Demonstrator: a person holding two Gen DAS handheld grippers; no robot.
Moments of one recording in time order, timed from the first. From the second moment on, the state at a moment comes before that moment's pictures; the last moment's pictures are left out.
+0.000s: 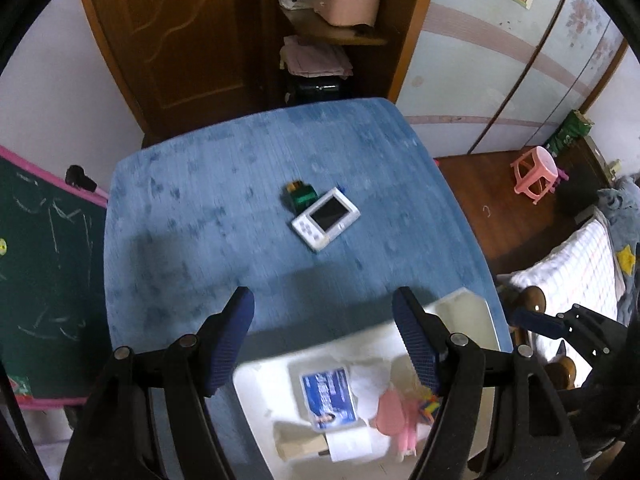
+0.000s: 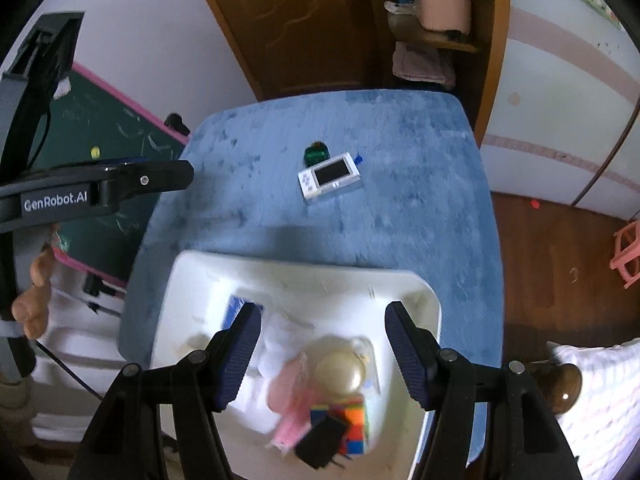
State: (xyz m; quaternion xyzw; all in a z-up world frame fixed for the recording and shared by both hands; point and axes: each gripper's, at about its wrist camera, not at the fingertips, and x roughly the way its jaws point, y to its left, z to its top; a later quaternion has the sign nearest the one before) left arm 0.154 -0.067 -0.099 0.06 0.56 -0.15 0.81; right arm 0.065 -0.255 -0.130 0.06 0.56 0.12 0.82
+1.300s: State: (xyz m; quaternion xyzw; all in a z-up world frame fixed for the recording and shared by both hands) left arm 0.358 -0.107 -0.308 0.00 0.74 -0.08 0.67; right arm 0.243 -0.240 -0.277 0.21 0.64 0.01 0.74
